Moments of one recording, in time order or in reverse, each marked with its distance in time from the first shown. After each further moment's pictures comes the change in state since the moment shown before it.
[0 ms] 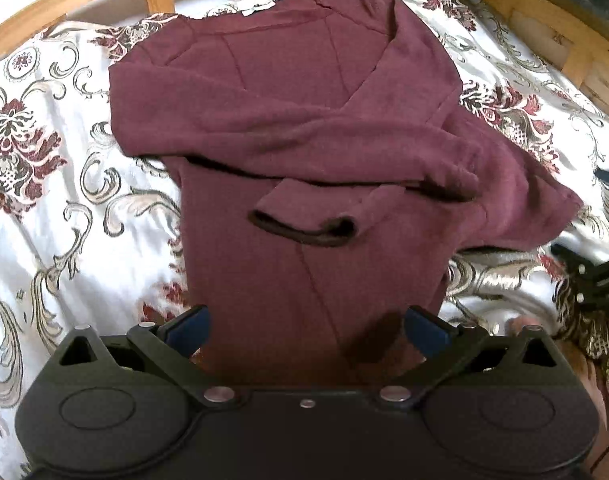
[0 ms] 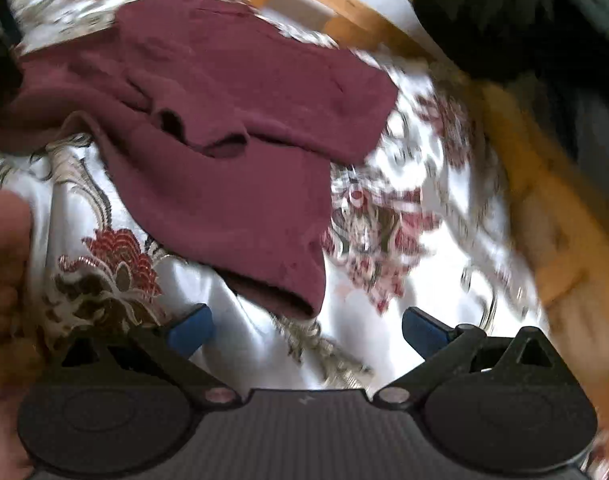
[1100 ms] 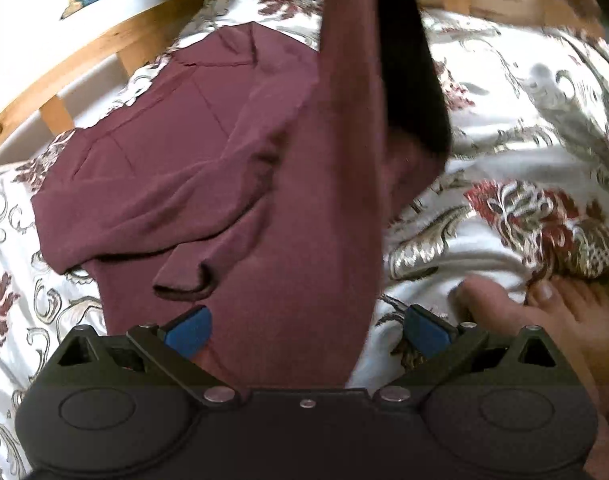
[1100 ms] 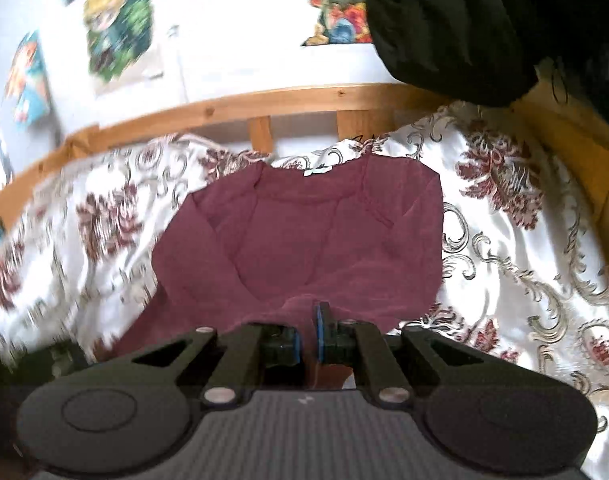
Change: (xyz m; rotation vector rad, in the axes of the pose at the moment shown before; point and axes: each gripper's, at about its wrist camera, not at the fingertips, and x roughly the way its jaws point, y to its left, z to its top) left arm 0.018 -0.079 -0.018 0.418 -0.132 0.012; right arm 0.011 -0.143 0.119 0.583 -0.158 0.511
